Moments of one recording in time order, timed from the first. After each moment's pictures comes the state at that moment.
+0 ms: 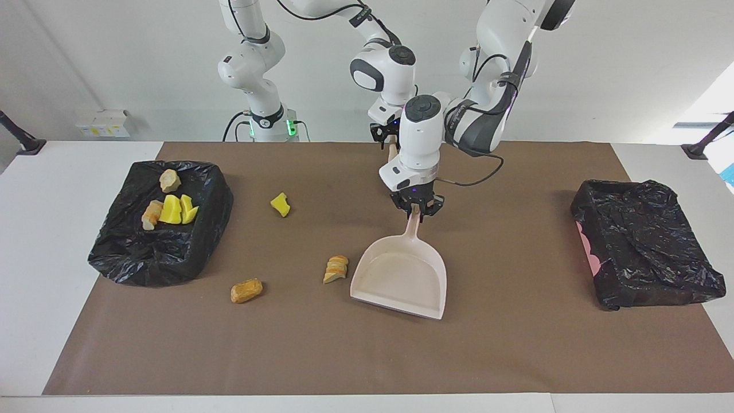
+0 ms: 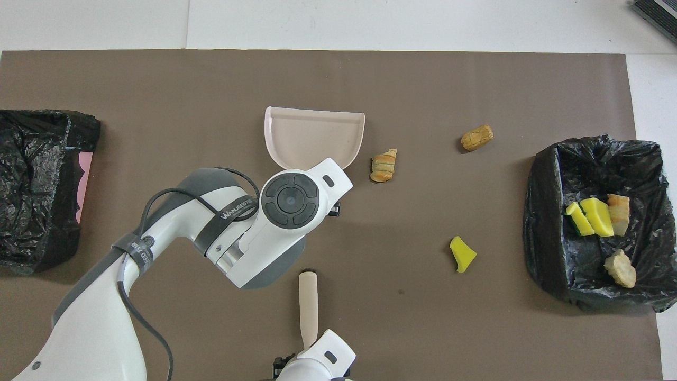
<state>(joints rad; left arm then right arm) -0.06 0.26 -0.60 -1.86 0.31 2.09 -0.30 0.99 0.03 0.07 -2.29 0.05 2.28 1.01</state>
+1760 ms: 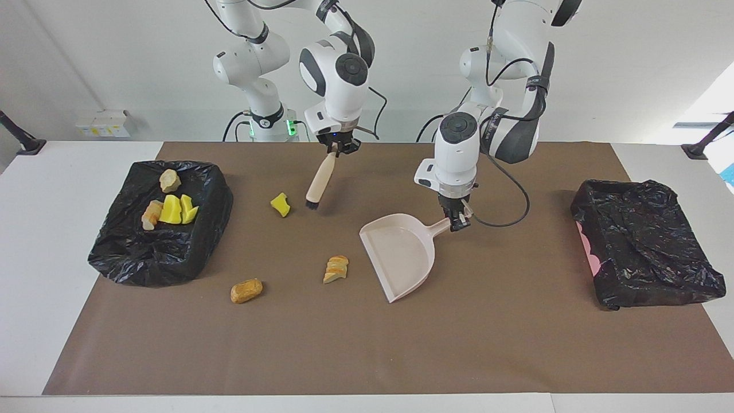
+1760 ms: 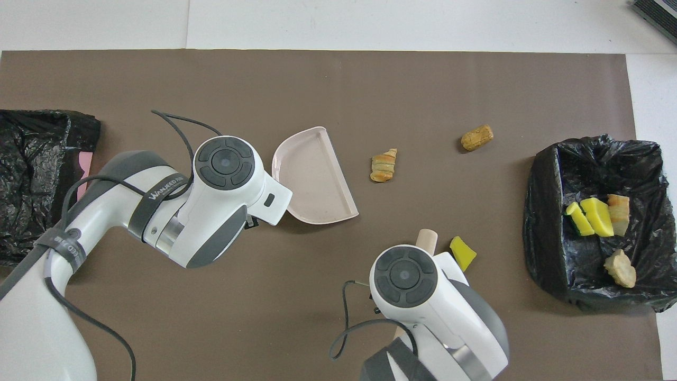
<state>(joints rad) -0.02 0.26 -0.52 -1.89 0.31 2.04 0.65 0.57 -0.08 0.05 -2.18 -0.01 1.73 1.01</state>
